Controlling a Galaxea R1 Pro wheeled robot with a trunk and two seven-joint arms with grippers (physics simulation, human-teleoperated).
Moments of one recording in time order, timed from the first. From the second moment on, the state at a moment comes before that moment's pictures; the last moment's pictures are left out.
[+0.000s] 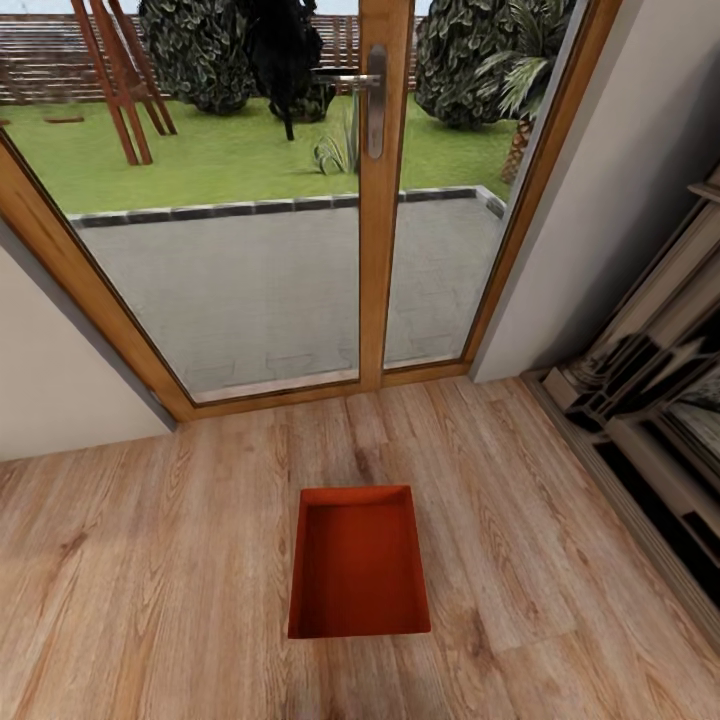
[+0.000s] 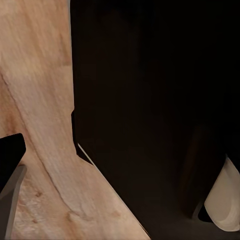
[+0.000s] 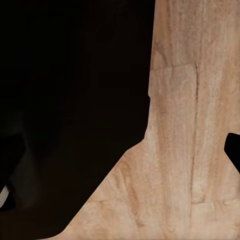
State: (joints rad) left arm -0.17 0.03 0.00 -0.01 0.07 -0.14 -0.09; right arm -0.17 0.00 0.56 0.03 -0.56 -0.15 -0.03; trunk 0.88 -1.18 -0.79
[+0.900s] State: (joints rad) left arm -0.18 0.04 0.01 -0.70 0.06 0.28 -0.09; right arm -0.25 -0.05 0.57 -0.28 -0.54 0.05 -0.03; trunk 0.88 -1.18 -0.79
